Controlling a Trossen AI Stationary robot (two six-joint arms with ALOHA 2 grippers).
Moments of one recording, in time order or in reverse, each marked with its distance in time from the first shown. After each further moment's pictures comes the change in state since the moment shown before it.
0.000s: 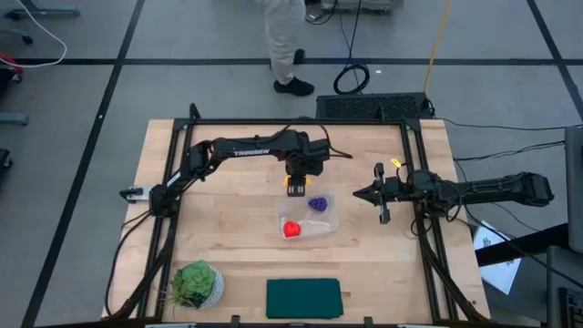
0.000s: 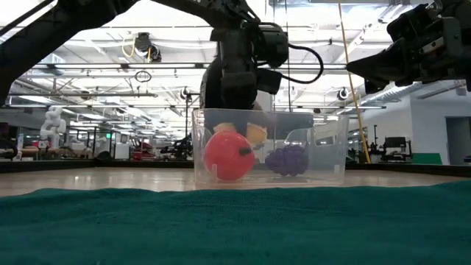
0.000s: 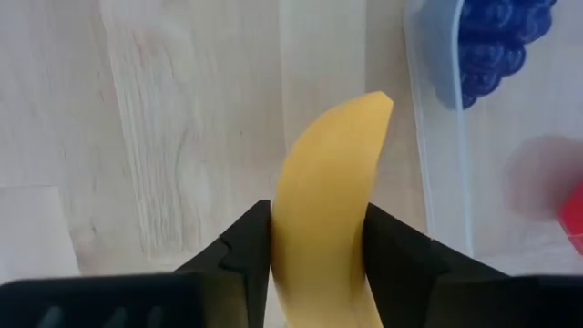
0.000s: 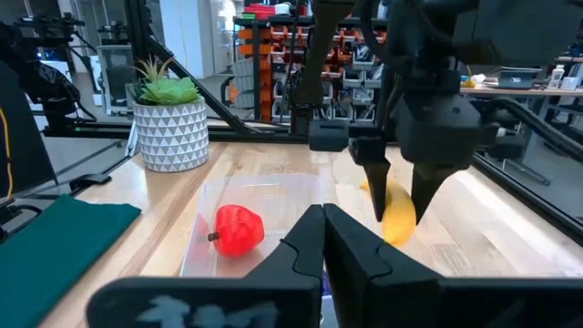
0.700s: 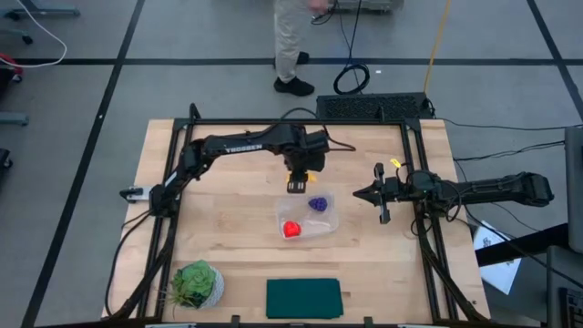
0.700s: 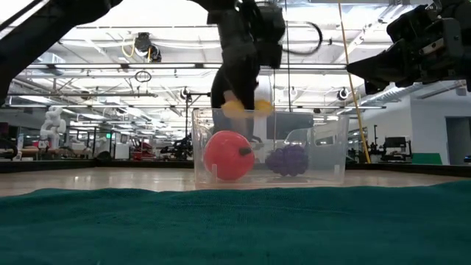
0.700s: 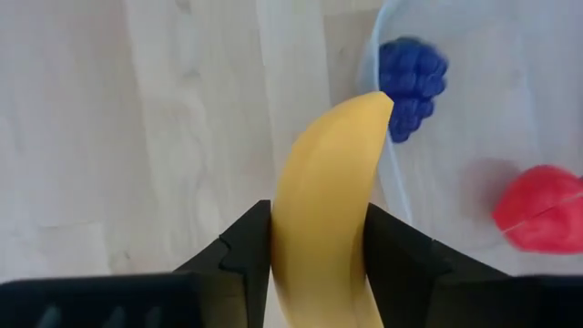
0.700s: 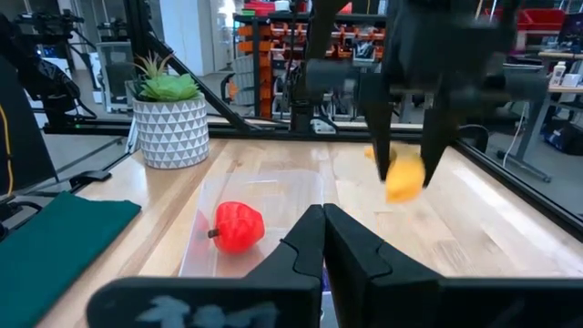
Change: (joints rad) left arm 0.000 -0.063 0.055 0.002 0.062 0.058; right arm 0.000 0.000 0.000 -0.008 0.000 0.000
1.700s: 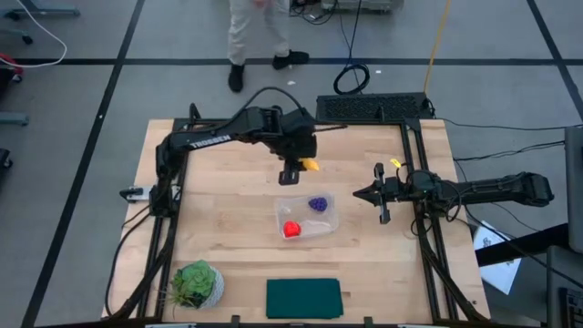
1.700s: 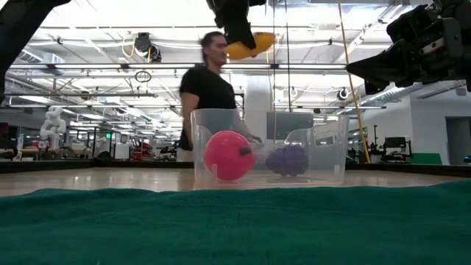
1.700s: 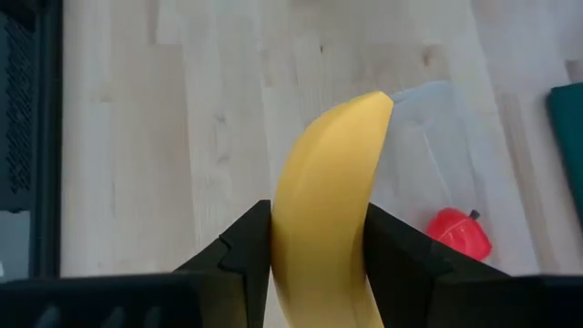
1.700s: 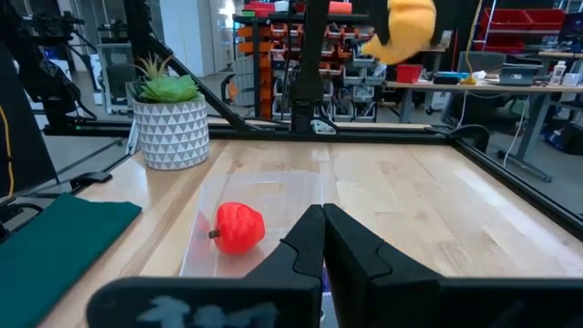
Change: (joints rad) left arm -0.009 -0.233 0.000 0.057 0.055 -0.007; right arm 0.000 0.000 0.000 0.001 0.000 0.004
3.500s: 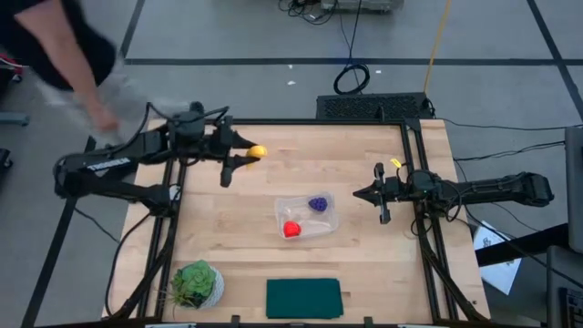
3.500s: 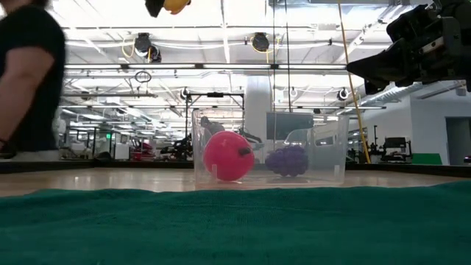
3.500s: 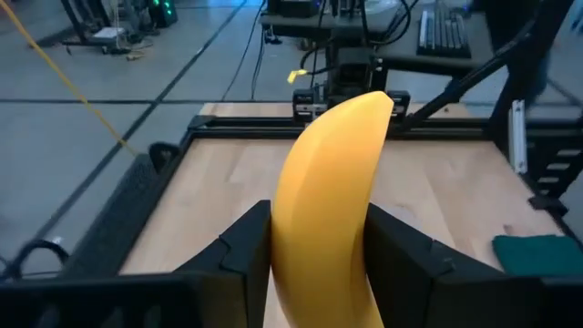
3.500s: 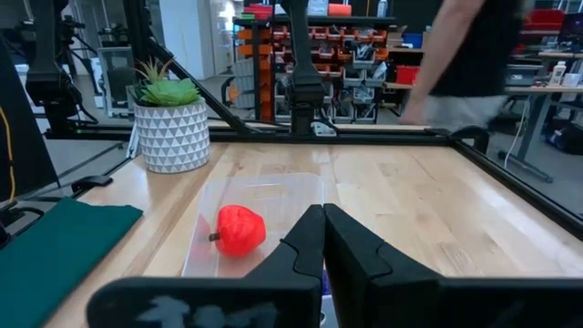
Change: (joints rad) left arm 0.041 -0.964 -1.065 0.806 0.022 -0.198; right arm 0.000 0.000 0.000 0.007 0.000 0.008
